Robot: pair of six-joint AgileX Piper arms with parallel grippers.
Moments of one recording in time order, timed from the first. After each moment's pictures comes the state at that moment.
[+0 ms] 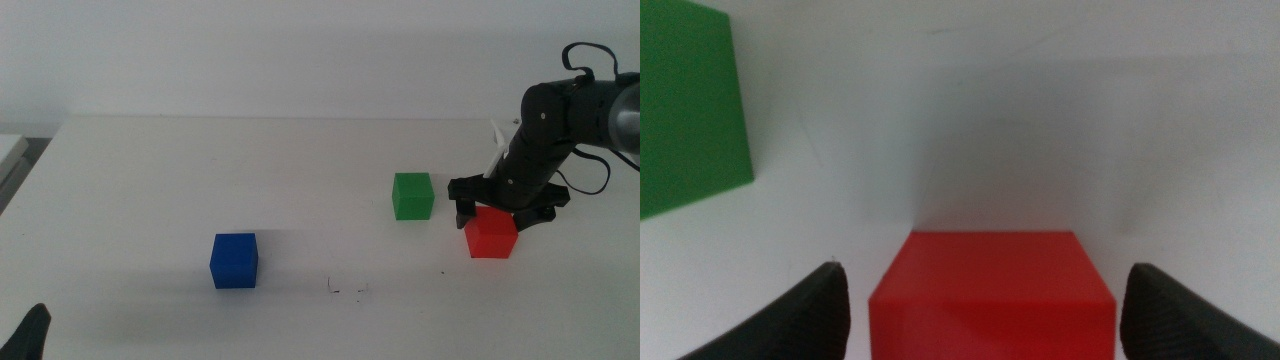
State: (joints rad) left arm -0.03 0.00 0.00 -0.05 0.22 0.06; right arm 0.24 2.01 -1.40 -0.01 0.84 0.29
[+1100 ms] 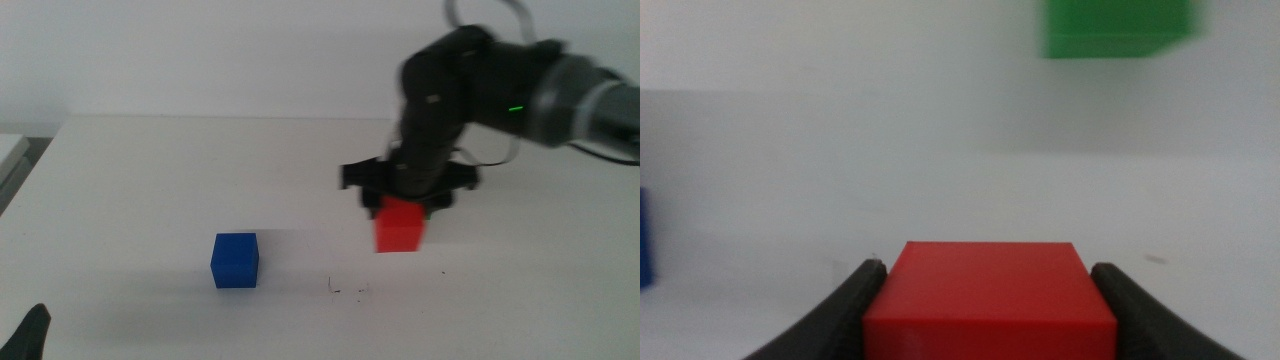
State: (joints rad) left arm -0.03 0.00 0.00 -0.04 0.22 0.06; right arm 0.63 1.92 -1.59 -0.13 1.08 0.66
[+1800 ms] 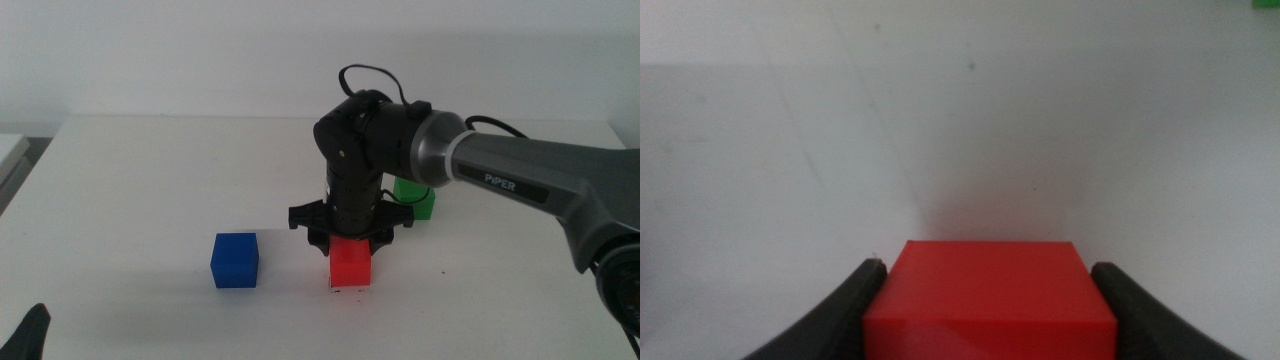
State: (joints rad) left arm -0.03 0.00 0.00 -0.04 0.22 0.06; right arm 0.73 2.19 -1.77 -0.13 1.09 0.77
